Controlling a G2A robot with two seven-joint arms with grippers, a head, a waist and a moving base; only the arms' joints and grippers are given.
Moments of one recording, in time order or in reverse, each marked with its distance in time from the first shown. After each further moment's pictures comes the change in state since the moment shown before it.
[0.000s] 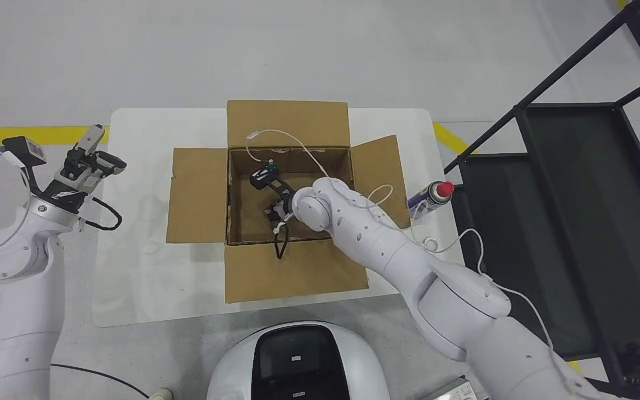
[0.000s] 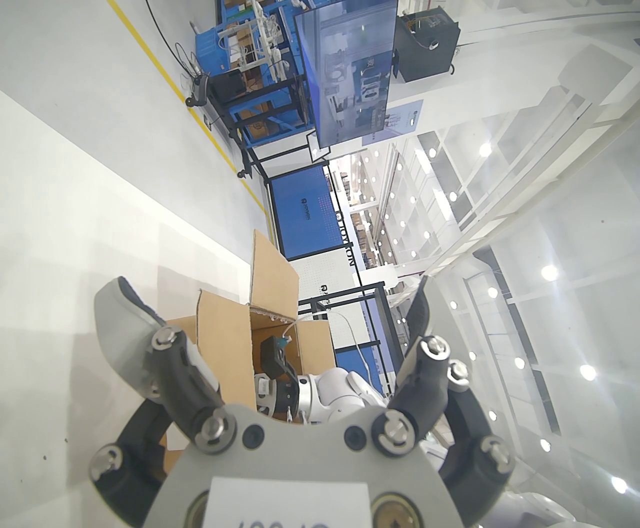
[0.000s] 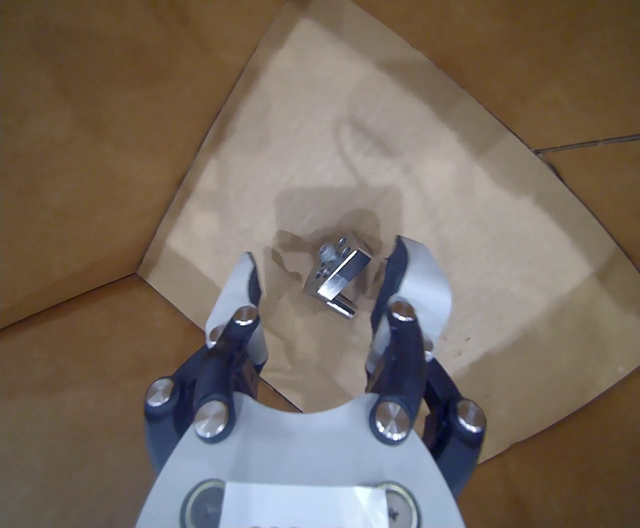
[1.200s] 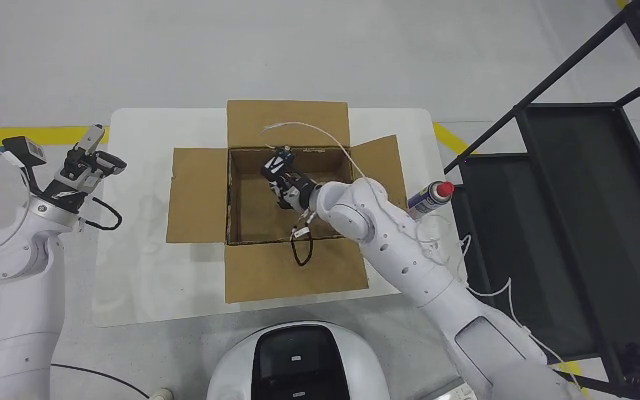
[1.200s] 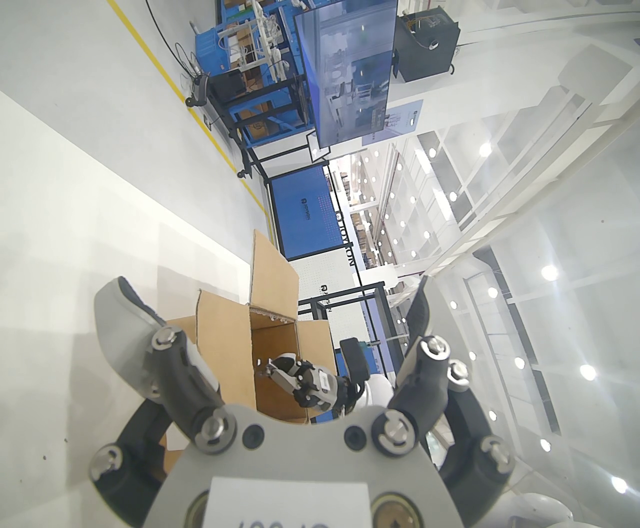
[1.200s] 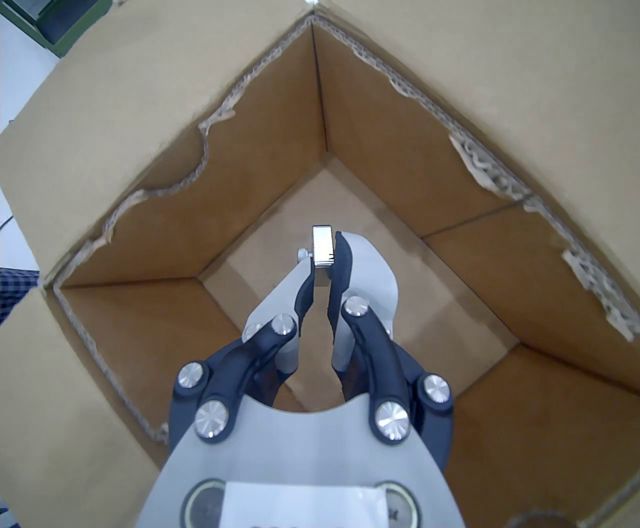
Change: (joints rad) left arm 0.000 0.000 0.000 0.000 0.000 0.000 0.000; right arm -0.356 0.212 0.403 -0.750 -0.360 -0.126 0.115
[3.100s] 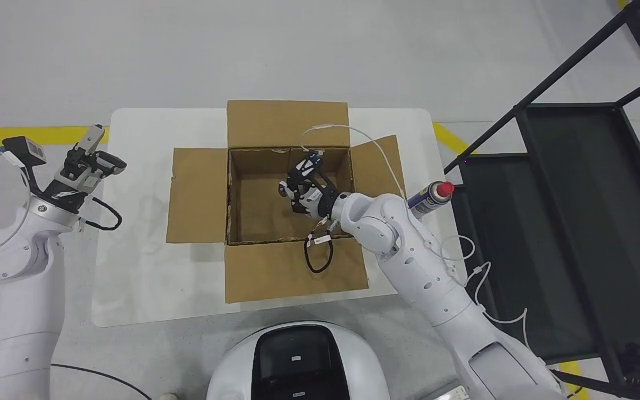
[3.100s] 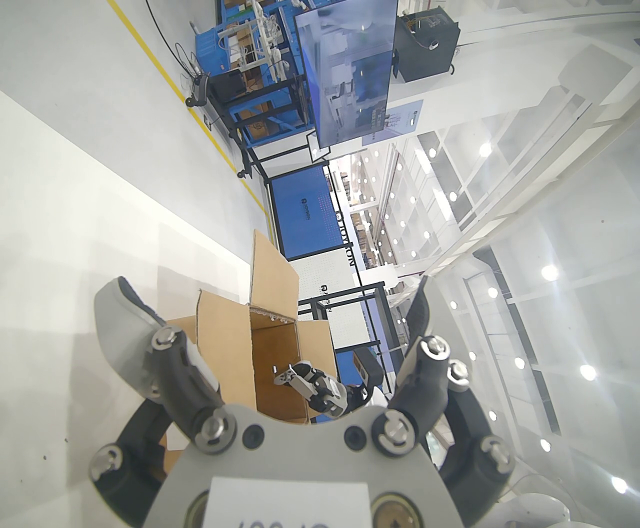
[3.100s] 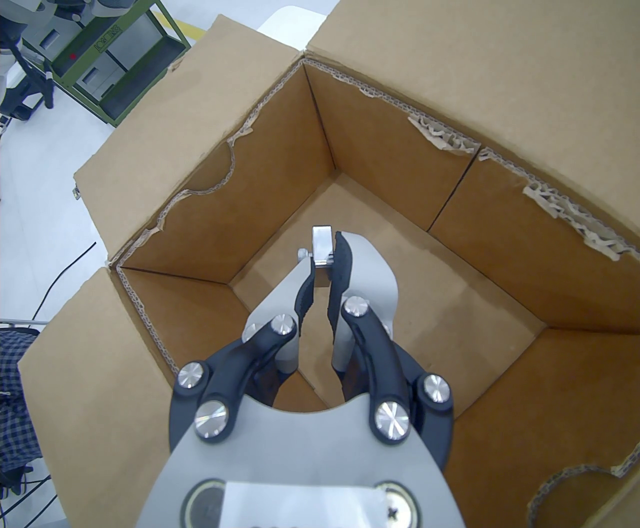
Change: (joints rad) left arm 0.000 0.000 0.000 0.000 0.000 0.000 0.000; right arm -0.126 0.029 0.109 -0.047 0.121 -0.073 -0.170
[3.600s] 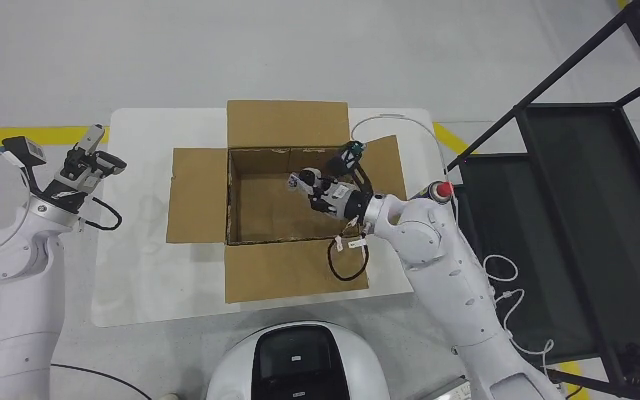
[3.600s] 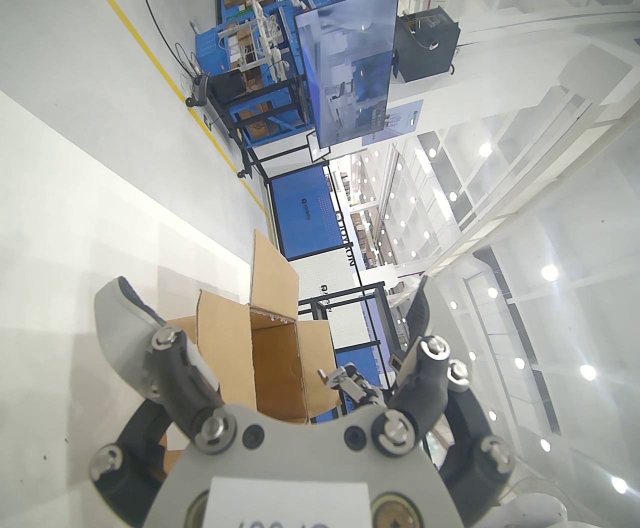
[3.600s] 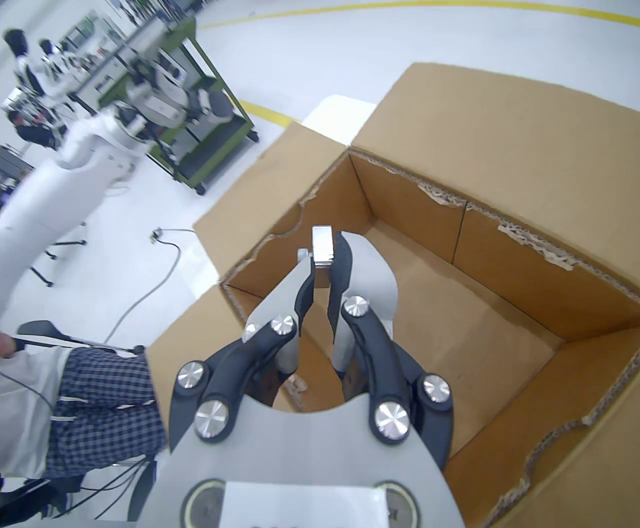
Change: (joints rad) left arm 0.000 0.000 0.000 0.000 0.000 0.000 0.000; right arm -0.211 0.054 0.255 -0.320 0.319 -0.131 0.096
